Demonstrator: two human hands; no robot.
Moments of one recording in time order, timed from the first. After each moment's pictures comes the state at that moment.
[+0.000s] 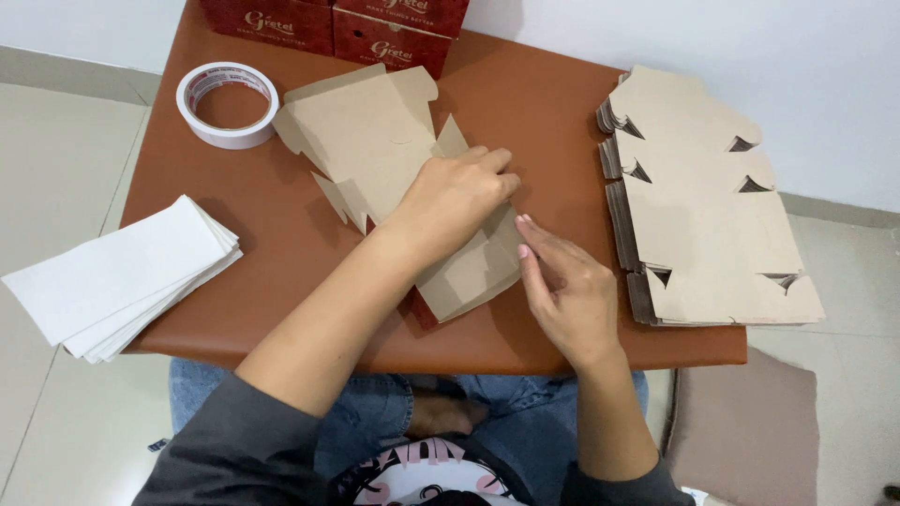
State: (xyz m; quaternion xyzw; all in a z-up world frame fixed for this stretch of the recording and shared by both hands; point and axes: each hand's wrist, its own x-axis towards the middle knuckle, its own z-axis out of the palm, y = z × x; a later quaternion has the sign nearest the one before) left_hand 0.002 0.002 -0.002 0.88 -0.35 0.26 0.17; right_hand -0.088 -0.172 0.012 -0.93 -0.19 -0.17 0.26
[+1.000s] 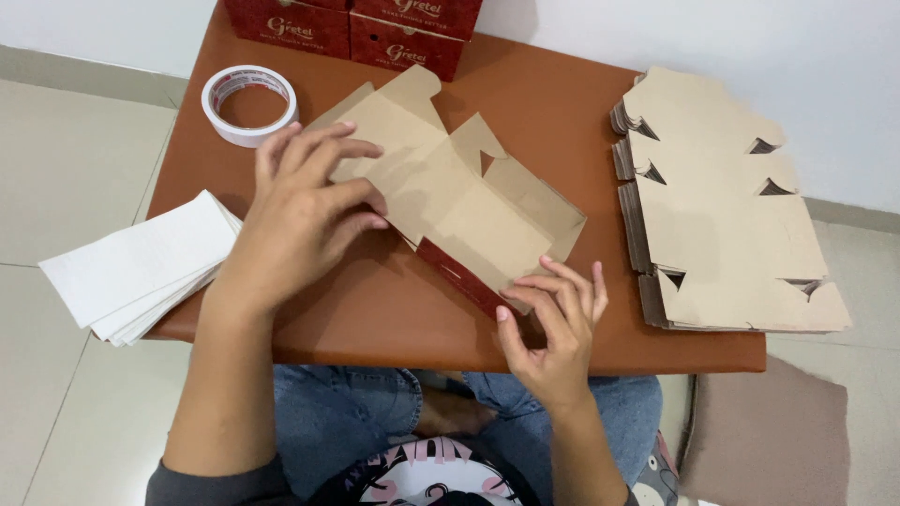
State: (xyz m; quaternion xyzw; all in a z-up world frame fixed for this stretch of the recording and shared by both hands) left_hand -0.064 0.112 0.006 0.90 -0.25 0.26 0.25; right_hand -0.122 -0.167 -0.051 -0.89 -0.19 -0.29 0.29
